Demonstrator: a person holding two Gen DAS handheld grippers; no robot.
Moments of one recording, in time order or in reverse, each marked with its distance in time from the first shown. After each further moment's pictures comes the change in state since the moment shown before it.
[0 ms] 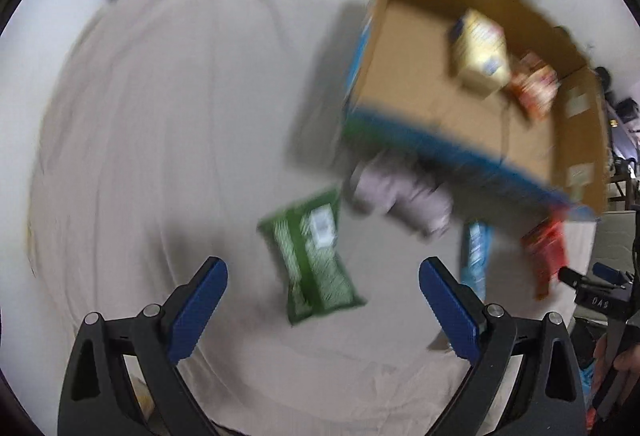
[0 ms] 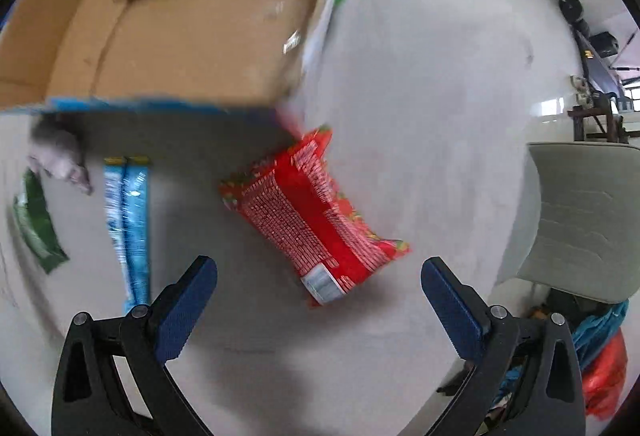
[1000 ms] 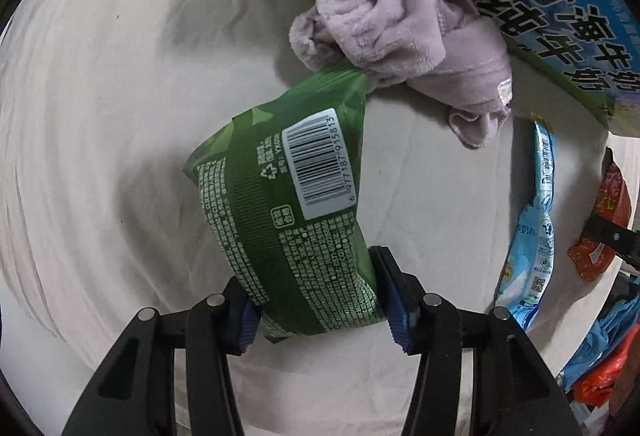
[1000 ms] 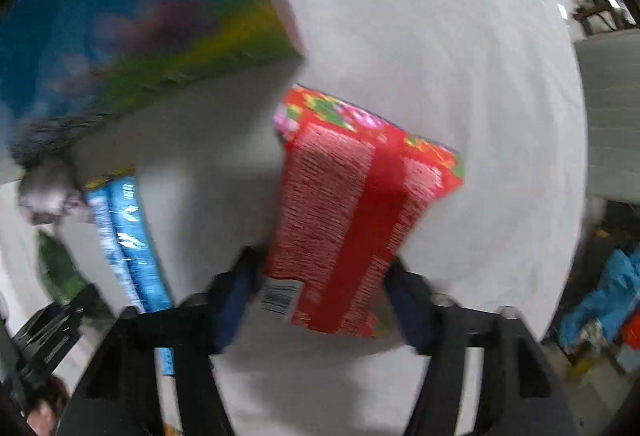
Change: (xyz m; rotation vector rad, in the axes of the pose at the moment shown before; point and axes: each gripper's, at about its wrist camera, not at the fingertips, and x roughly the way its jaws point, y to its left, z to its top) left arm 0.118 -0.062 -0.055 0.142 0.209 0.013; right arm 0.052 -0.011 -0.010 0.299 0.091 0.140
